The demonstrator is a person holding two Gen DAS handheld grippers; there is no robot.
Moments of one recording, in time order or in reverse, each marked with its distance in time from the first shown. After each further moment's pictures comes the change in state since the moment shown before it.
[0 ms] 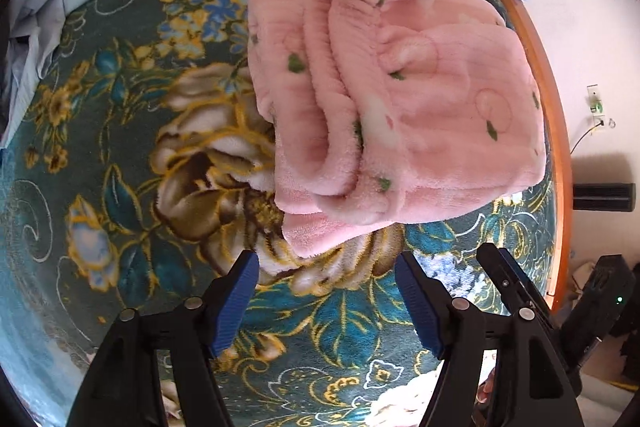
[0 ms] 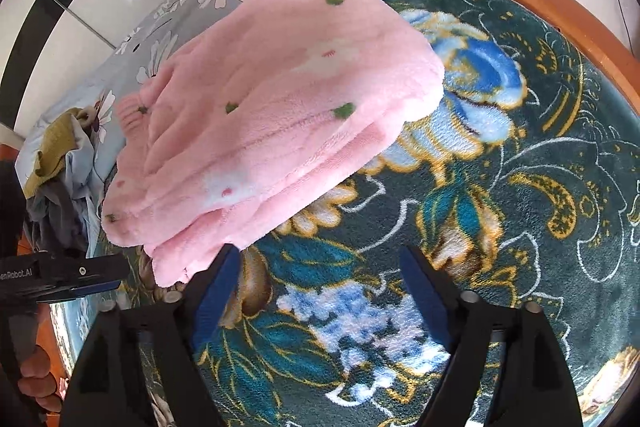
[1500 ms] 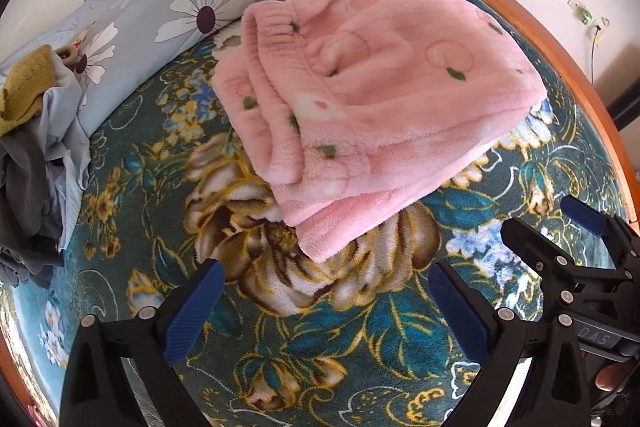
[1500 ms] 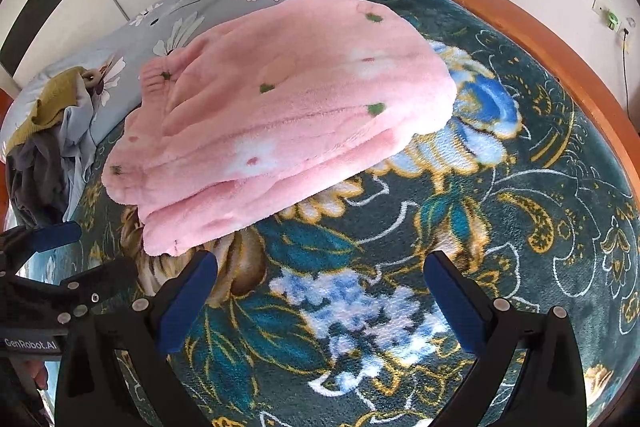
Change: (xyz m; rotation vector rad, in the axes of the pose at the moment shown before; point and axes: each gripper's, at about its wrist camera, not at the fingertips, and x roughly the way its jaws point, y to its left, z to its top) left arm -0.010 -0.036 -0.042 0.304 -0.236 0.255; right arm -0.013 0.025 -0.022 -0.171 -0.053 -0.085
